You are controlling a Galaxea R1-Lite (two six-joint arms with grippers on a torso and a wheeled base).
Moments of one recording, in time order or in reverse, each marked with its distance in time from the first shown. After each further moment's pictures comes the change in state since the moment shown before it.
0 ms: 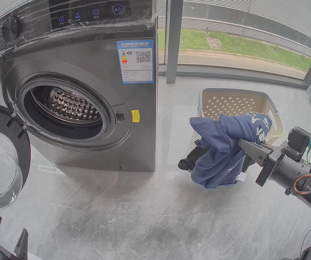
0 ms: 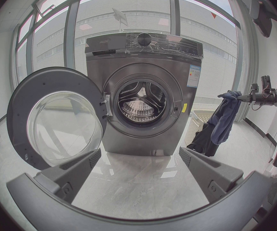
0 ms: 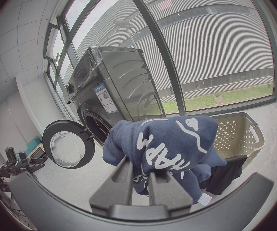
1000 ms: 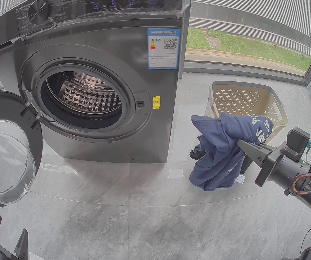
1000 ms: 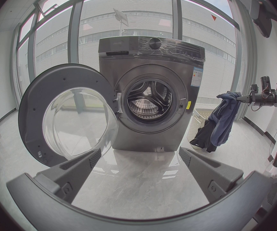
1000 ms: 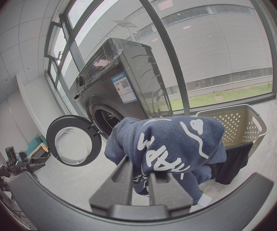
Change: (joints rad) left arm 0.000 0.000 0.000 -0.001 0.000 -0.001; right arm 0.000 0.007 0.001 0.000 0.000 0.000
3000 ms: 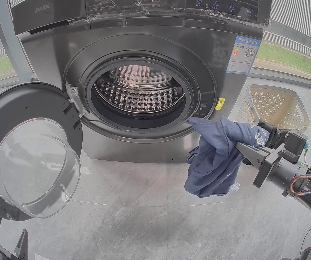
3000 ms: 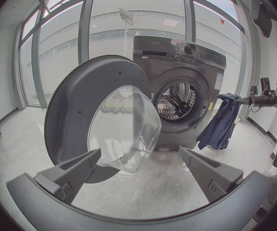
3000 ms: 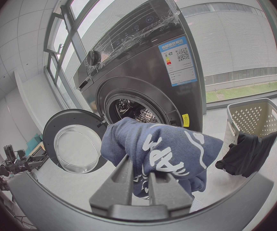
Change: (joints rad) left arm 0.000 0.001 0.000 0.001 0.000 0.000; right arm -0.011 0.014 0.009 -0.002 0.000 0.003
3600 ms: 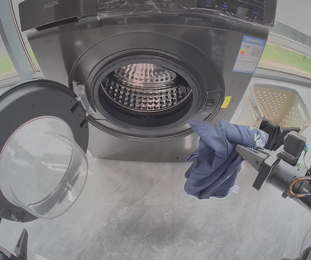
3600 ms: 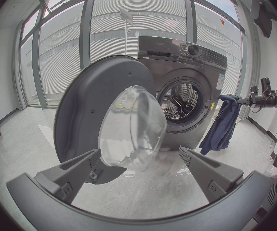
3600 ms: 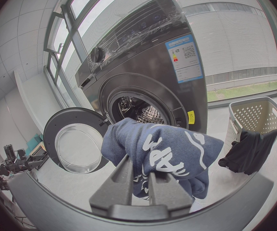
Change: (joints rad) left arm 0.002 -0.001 0.000 0.000 0.001 0.000; right arm 0.002 0.002 0.009 0.001 0.003 0.000
